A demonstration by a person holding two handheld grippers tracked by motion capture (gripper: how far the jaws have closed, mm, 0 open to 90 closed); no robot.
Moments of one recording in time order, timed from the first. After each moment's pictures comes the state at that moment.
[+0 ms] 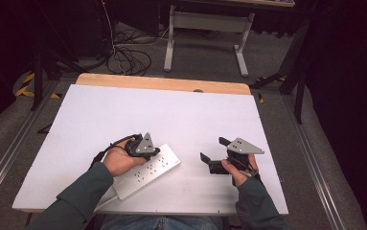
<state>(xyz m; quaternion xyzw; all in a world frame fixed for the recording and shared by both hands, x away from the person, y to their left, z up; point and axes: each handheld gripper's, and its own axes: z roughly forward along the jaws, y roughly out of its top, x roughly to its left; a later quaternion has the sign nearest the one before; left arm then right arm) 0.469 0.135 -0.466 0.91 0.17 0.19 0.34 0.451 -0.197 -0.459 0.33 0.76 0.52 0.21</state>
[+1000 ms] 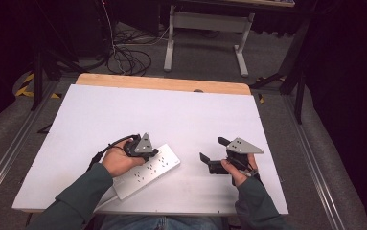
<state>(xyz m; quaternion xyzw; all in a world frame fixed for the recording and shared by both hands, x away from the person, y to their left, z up) 0.467 0.139 -0.466 0.91 0.18 0.18 0.33 0.452 -0.195 -0.459 0.32 0.76 0.52 0.21</state>
